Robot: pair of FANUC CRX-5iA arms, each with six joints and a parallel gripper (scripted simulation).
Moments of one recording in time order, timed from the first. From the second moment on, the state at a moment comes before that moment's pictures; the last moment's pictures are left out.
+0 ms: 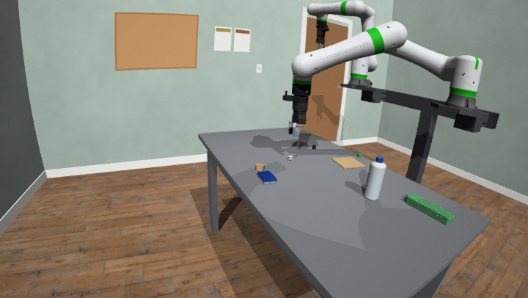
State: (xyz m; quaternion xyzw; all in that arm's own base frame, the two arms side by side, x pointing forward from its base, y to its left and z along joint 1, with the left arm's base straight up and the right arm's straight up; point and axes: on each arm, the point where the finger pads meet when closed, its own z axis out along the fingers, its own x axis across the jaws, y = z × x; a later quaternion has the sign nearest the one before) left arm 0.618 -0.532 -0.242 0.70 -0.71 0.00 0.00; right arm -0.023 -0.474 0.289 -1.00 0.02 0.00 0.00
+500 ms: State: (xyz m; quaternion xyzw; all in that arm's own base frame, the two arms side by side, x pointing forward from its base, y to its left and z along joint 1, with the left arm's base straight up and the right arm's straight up) left arm 0.619 -0.522 -0.246 0.81 -0.58 0.00 0.00; right arm -0.023 -0.474 0.289 -1.00 0.02 0.00 0.00
